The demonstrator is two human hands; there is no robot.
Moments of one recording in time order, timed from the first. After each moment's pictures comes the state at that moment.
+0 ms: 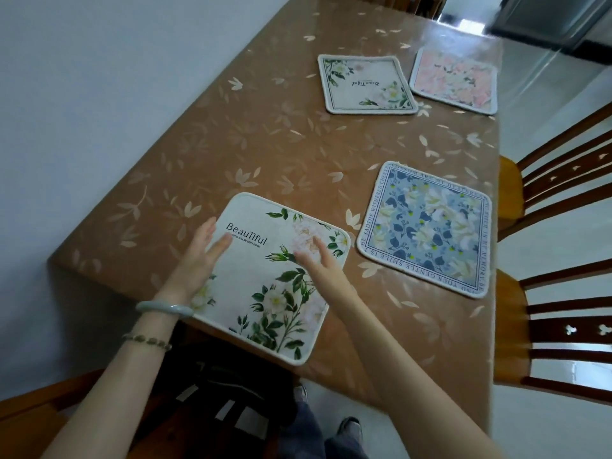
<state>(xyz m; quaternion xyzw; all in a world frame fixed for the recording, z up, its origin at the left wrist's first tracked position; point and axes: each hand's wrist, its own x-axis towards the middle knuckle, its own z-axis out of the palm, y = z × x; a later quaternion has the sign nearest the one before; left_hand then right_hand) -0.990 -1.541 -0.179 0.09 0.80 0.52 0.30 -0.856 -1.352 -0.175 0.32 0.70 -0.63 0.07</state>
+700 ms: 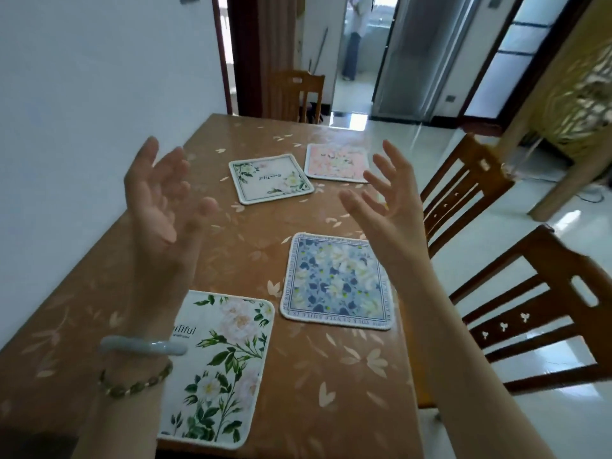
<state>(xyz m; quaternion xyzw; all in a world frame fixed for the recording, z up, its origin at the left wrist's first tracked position) -0.904 -1.408 0.061 0.41 0.60 0.68 -0.06 -0.744 -1.235 0.081 0.22 0.73 -0.48 -0.43</state>
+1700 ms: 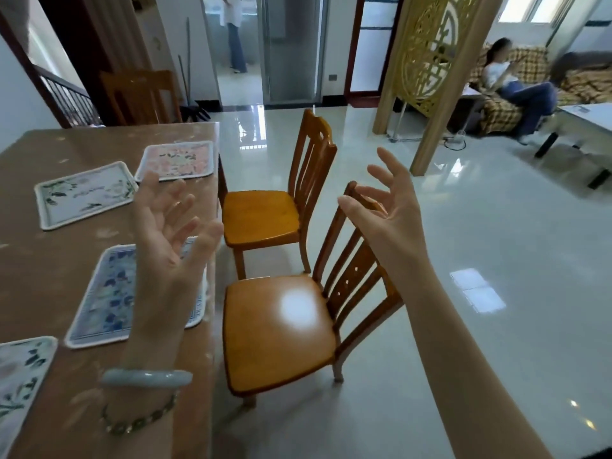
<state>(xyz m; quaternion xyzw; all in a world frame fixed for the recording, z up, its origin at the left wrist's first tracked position) -0.546 -1.152 0.047 0.45 0.58 0.67 0.10 -0.352 -1.014 0.063 0.33 0.70 -0.40 -0.50</state>
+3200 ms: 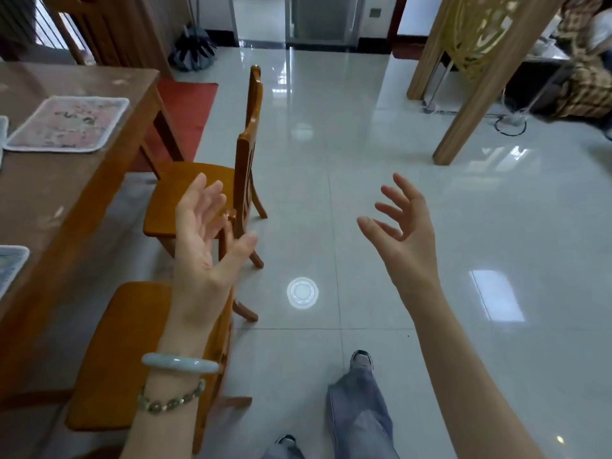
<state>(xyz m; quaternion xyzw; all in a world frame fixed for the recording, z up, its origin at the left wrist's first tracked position) -0.301 -0.682 -0.027 0.39 0.65 0.64 0.13 -0.123 -0.521 -0.023 0.35 0.66 -0.52 -0.41</state>
